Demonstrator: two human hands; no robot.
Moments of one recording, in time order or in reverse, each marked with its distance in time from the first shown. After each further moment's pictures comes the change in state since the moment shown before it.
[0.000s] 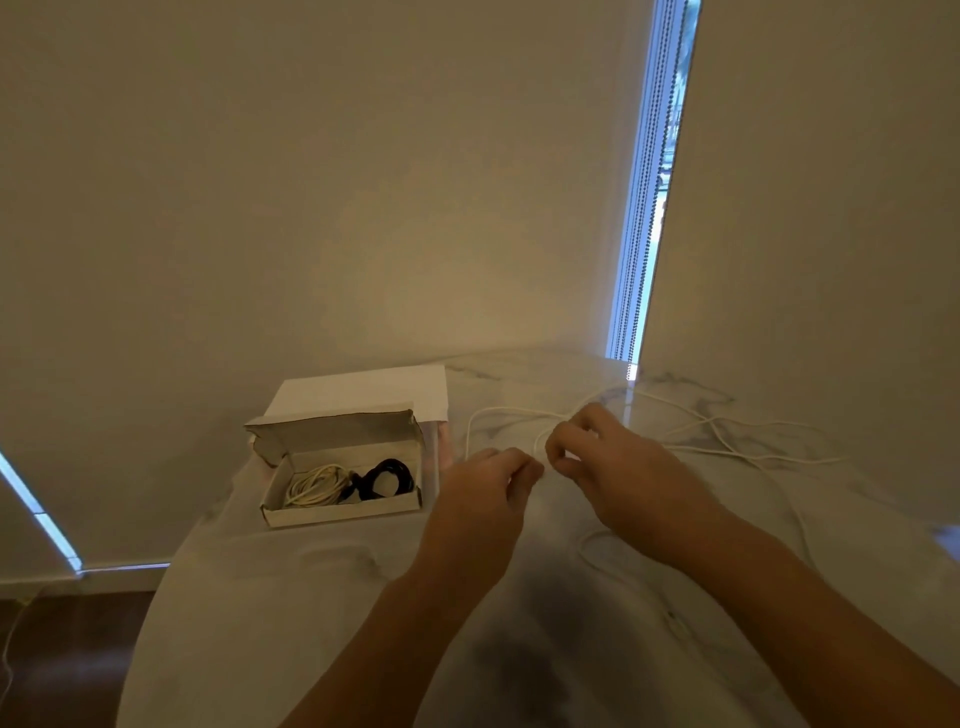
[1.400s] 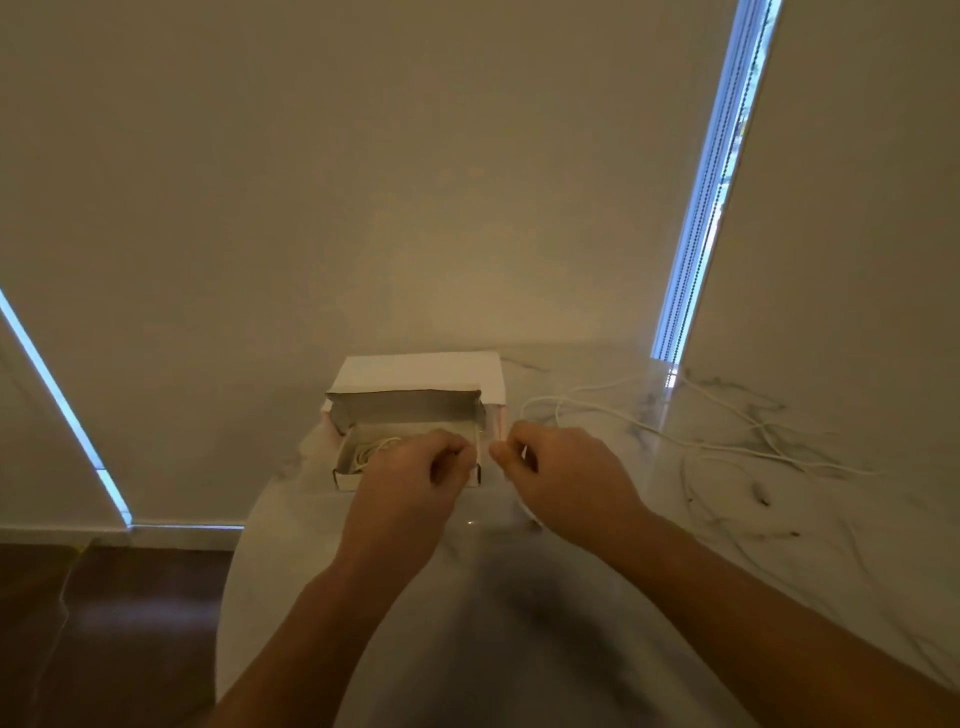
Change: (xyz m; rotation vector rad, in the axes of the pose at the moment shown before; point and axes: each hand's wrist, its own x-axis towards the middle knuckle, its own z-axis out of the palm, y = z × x) left_hand -0.046 -0.055 -0.095 0.132 0.191 -0.092; right_hand 0.039 -0.102 0.033 0.228 -0.040 0.149
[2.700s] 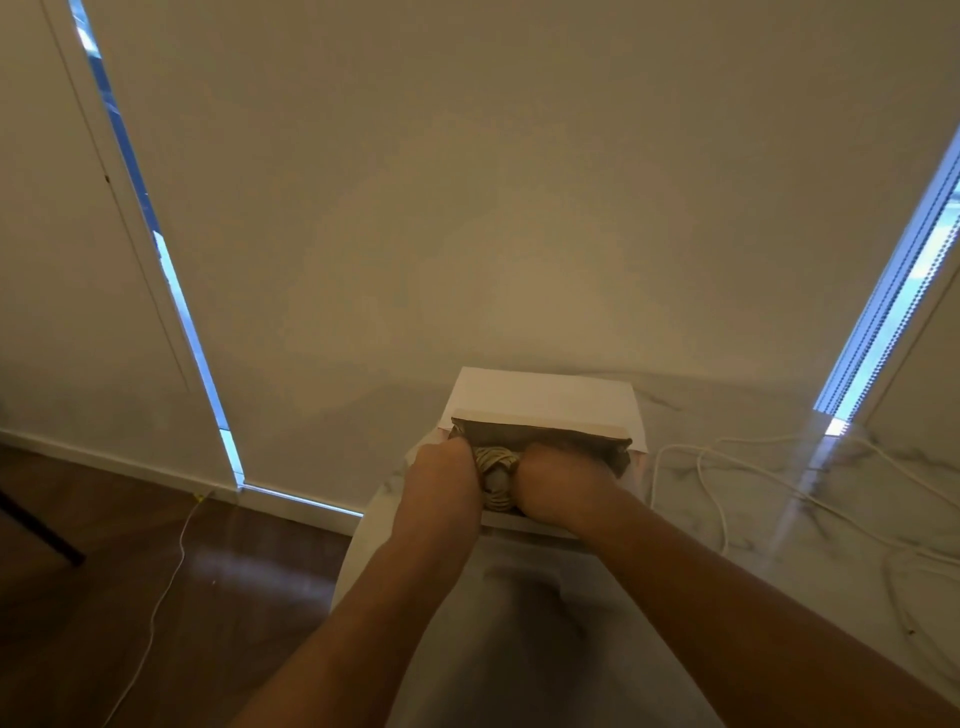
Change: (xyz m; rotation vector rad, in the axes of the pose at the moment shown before) left_hand 0.056 -0.094 -0.018 0.372 -0.105 -0.454; right_hand 0.117 -0.084 0.087 -0.276 -0.434 0.087
